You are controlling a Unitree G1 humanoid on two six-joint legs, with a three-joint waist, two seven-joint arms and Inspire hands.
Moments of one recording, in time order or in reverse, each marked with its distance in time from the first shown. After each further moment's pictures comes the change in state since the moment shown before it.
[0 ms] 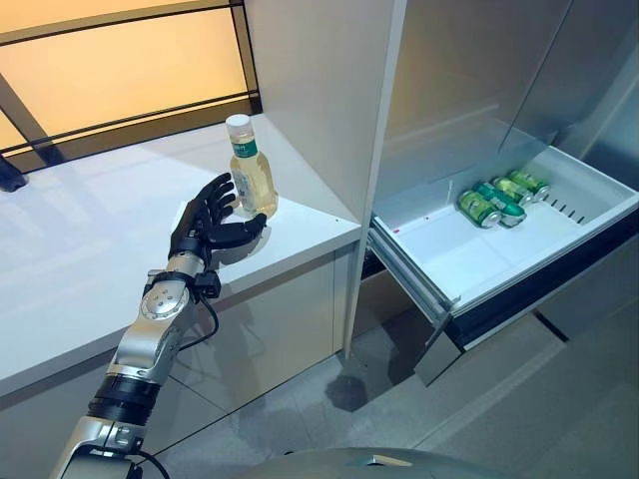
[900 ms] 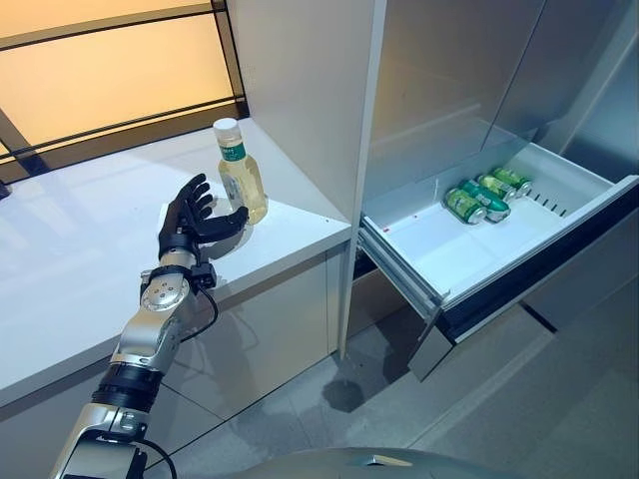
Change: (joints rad) left arm -0.059 -0.004 0.002 0.087 -0.028 0.003 0.157; right arm -0.005 0.000 0.002 -0.006 0.000 0.015 0.000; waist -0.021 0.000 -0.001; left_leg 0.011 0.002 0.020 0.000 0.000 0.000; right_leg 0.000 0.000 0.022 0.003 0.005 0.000
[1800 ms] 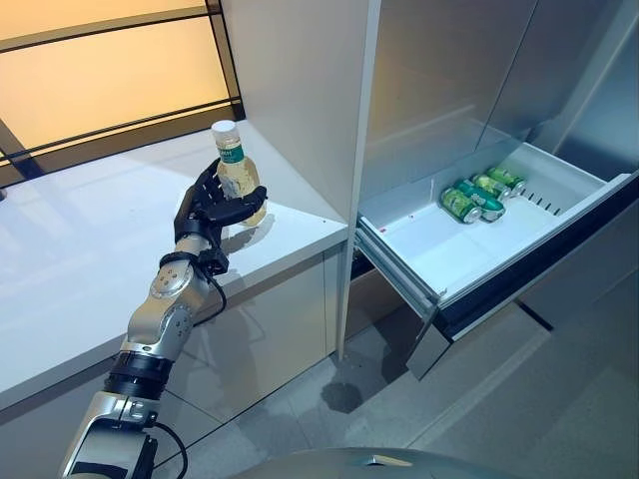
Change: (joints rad) left arm -0.057 -0.036 0.001 -0.053 -0.192 0.000 -0.087; right arm -0.001 0.001 0.001 -0.002 -0.006 0.001 0.001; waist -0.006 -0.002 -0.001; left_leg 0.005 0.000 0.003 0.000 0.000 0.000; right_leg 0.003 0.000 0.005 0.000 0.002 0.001
